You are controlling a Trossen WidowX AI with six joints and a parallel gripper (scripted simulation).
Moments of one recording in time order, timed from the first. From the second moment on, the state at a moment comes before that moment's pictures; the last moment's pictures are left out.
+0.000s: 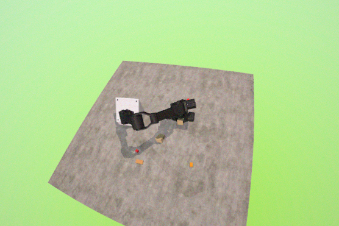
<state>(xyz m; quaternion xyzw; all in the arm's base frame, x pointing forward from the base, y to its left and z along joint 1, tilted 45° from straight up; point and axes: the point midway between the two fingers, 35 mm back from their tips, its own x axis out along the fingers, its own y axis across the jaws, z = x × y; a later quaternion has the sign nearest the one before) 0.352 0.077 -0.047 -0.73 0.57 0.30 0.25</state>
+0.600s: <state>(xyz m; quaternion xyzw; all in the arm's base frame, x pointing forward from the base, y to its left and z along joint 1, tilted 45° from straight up) 0.350 0.092 -0.033 -0.73 0.56 0.30 0.25</state>
